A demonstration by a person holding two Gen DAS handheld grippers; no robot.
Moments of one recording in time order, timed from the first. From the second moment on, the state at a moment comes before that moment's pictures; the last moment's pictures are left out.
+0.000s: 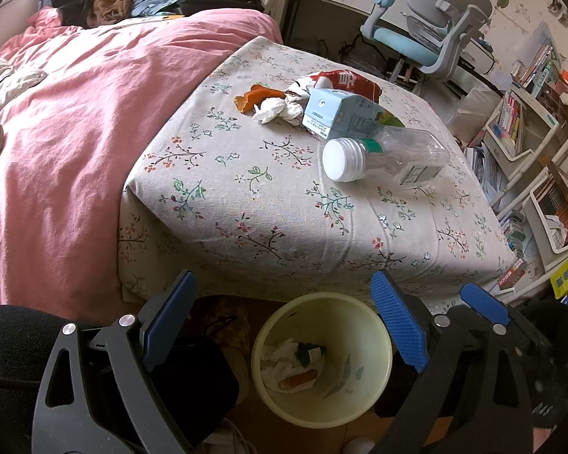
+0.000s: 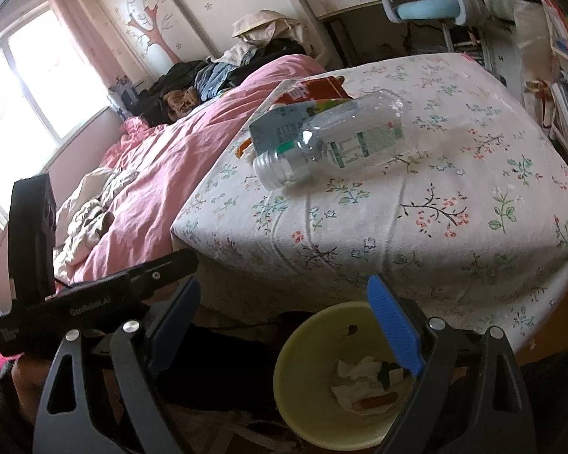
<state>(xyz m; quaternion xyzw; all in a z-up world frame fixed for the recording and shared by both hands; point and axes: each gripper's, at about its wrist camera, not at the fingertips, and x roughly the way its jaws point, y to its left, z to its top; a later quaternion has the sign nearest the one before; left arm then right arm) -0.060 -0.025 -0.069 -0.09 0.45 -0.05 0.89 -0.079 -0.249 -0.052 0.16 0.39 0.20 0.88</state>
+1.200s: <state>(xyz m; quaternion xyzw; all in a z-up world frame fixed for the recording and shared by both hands) 0.037 0.008 -0.019 -0.14 0.42 -0.04 0.89 0.101 -0.230 -0.062 0.07 0.46 0.16 0.87</state>
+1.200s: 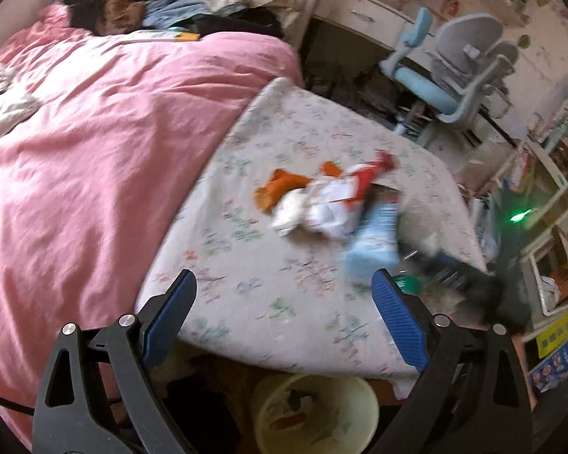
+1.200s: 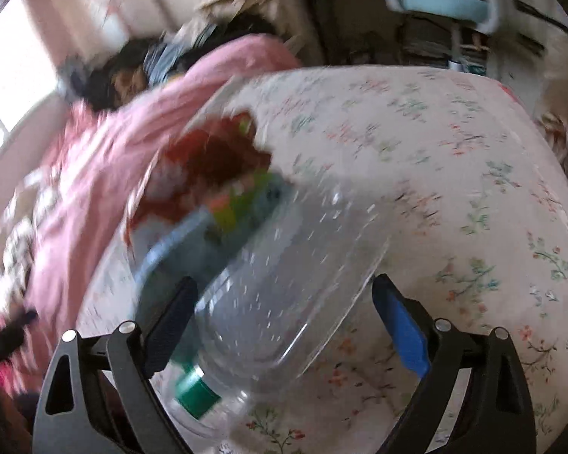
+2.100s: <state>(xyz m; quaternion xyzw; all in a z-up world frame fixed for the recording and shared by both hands) 0.137 -0.130 -0.057 0.06 0.47 -0.07 0.88 0.103 -0.276 -0.060 -0.10 0.49 0.15 0.85</state>
